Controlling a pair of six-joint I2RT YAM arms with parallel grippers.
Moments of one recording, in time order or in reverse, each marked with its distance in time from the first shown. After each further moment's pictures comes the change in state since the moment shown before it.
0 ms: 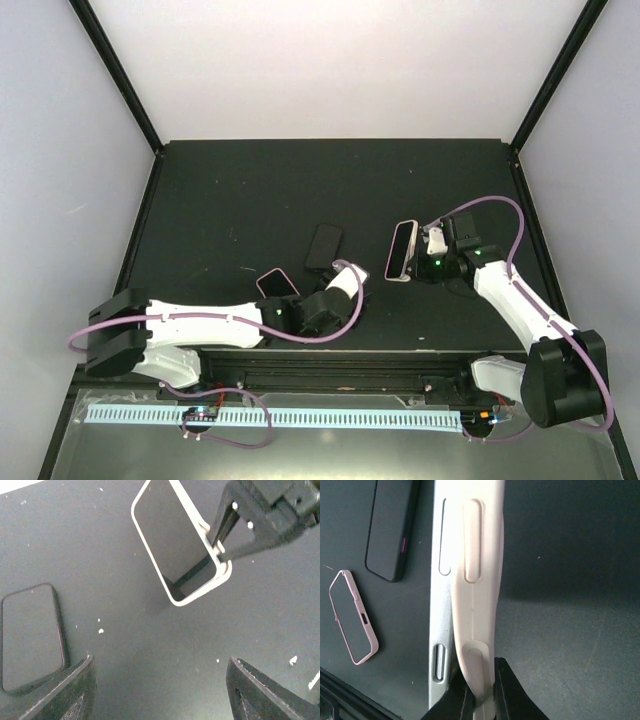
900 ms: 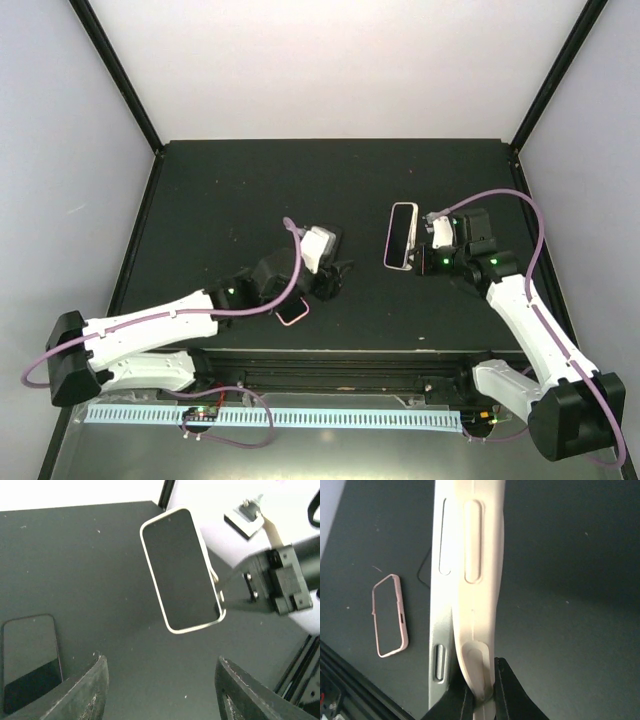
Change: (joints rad) left arm 0.231 -0.306 -0.011 -0.043 0.311 -0.081; right arm 0.006 -0.169 0.056 -0.004 -0.057 -0.126
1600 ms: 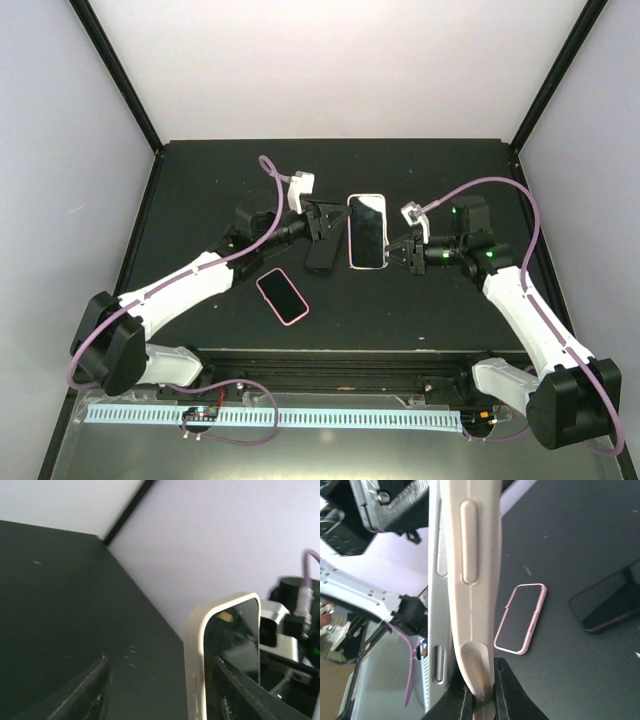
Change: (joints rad) left arm 0.423 0.227 0.049 0.441 0.719 -0.220; right arm 0.027 0.061 0.047 0.169 -0.624 -0.185
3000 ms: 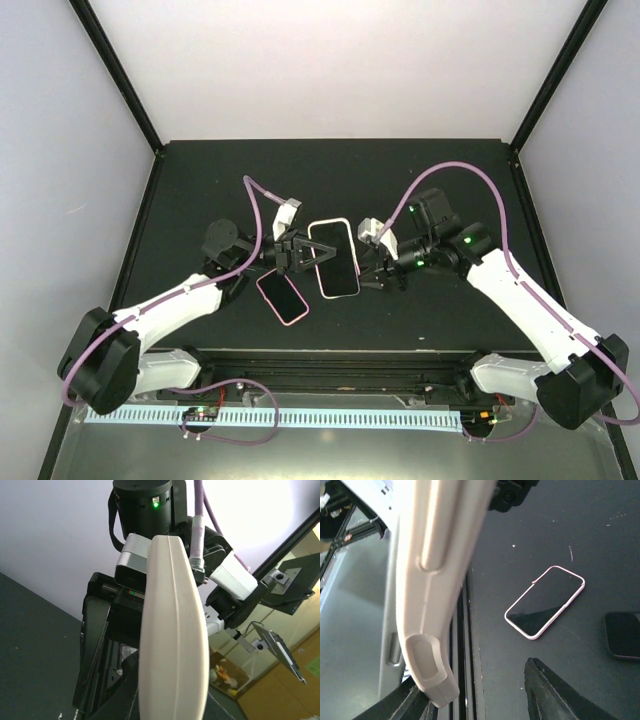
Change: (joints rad) left arm 0.047 -0.110 -0.250 0.547 0.567 -0.347; right arm 0.293 0.103 0.260 -0.402 0.228 -0.519
